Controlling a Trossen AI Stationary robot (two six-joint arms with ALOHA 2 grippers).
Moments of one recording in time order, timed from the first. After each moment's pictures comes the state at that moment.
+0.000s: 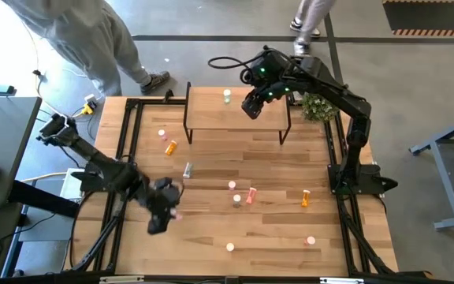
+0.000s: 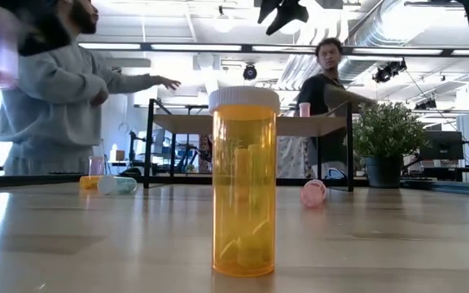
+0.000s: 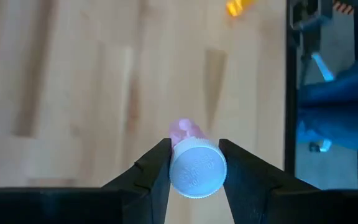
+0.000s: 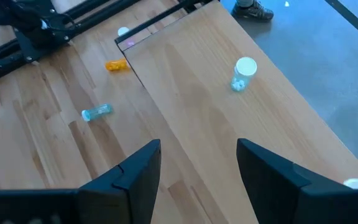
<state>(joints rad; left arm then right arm) -0.44 1.22 0.91 -0.72 -0.04 -0.68 -0.36 1.87 2.36 -1.37 0.03 0.20</state>
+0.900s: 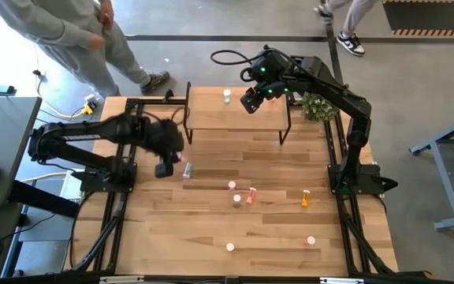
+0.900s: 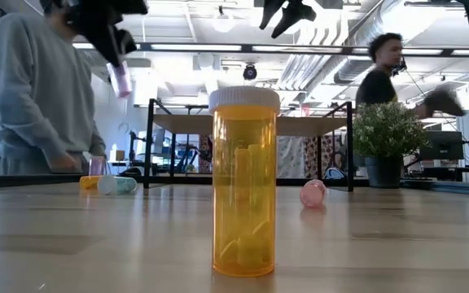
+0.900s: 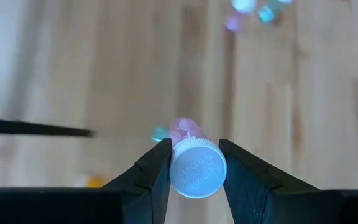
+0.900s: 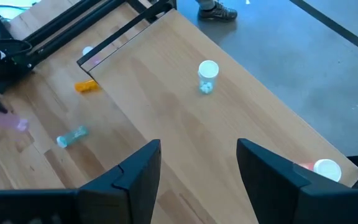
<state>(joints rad) 0.25 1.14 1.09 -1.03 0.02 0.06 -0.36 1.87 2.36 -1.38 0.16 0.32</state>
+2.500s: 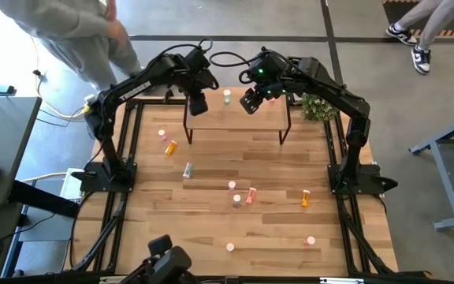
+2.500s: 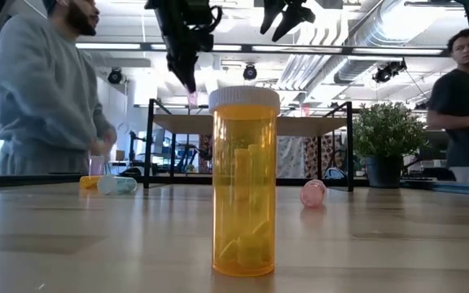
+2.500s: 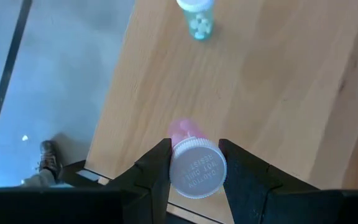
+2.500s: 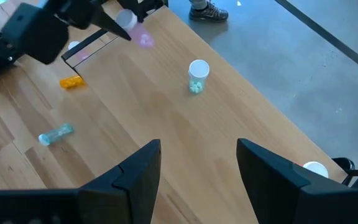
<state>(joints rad) 0.76 1.81 1.87 -1.21 -0.04 0.37 -0.36 1.87 2.34 -1.37 0.20 0.28</state>
